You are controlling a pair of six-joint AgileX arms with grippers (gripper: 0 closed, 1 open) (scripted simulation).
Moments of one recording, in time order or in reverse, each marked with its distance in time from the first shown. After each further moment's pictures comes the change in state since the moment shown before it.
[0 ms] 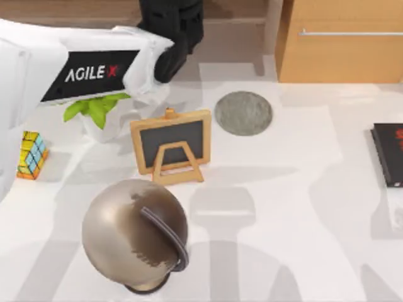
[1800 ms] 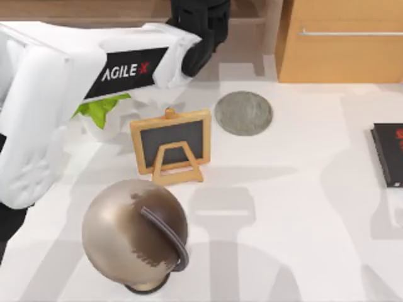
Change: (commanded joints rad) left arm -0.029 0.154 0.204 -0.102 0.063 0.060; right arm 0.000 0.000 0.000 0.000 0.000 0.000
